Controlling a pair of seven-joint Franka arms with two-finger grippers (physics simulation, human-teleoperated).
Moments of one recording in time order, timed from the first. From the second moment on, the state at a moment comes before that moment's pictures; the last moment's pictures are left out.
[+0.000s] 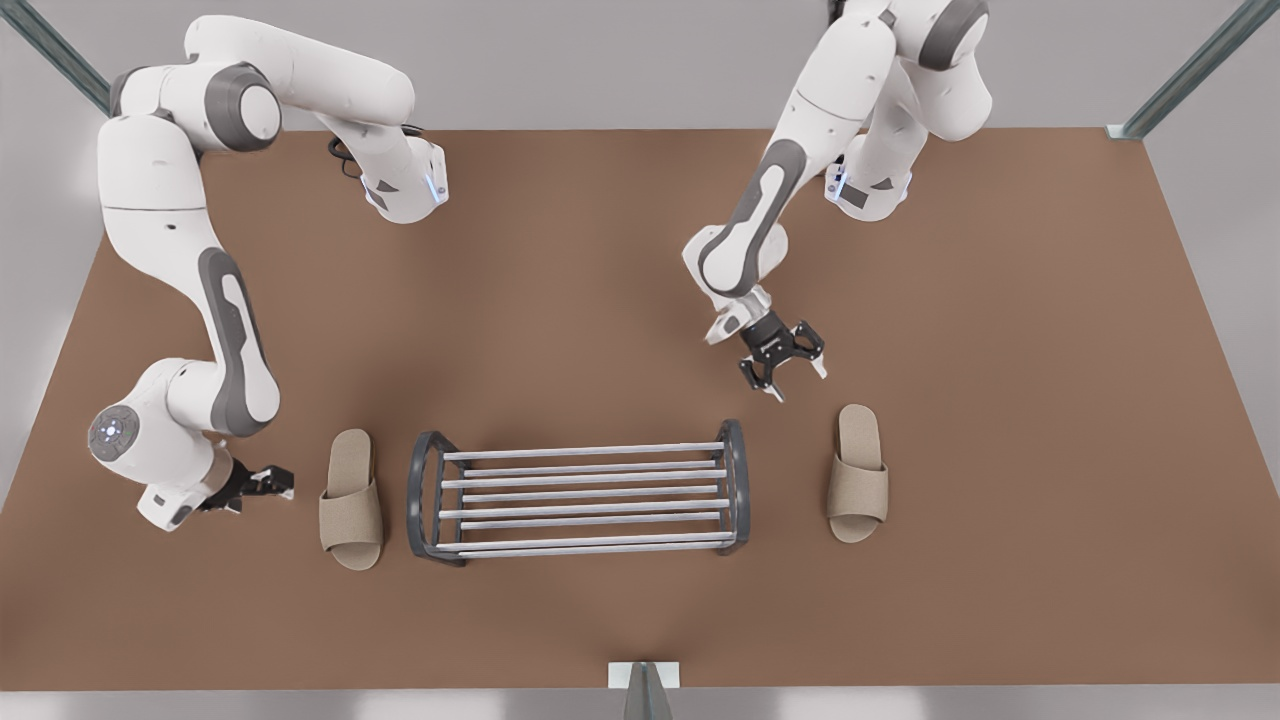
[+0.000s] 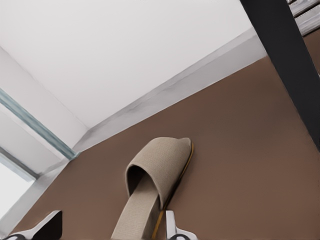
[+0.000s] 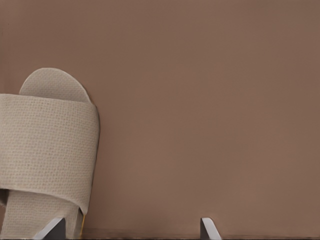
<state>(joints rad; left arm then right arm) -0.97 0.42 0.20 -2.27 1.51 2.03 -1.98 -0.38 0.63 0.24 -1.65 -0.07 2.33 -0.41</state>
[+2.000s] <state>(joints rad) -0.57 0.65 0.25 -2.02 2.53 2.50 -2.90 -0.40 0.78 0.37 -1.62 -0.04 2.47 -0.42</state>
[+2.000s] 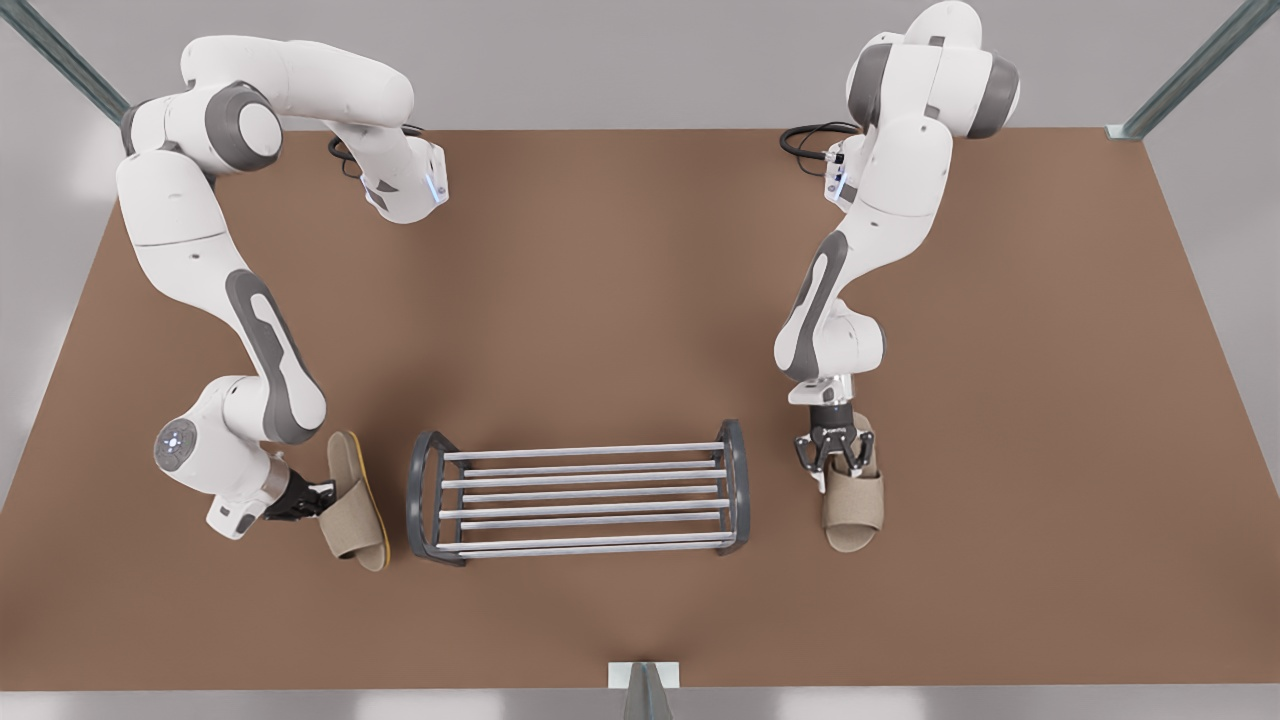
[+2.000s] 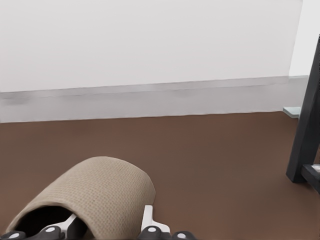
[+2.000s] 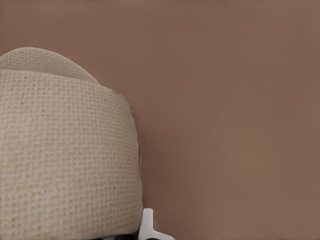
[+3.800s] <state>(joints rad) -0.83 0.64 0.23 -1.47 2.00 2.72 -2.90 0.27 0.64 0.30 -1.37 -0.63 2.20 0.75</state>
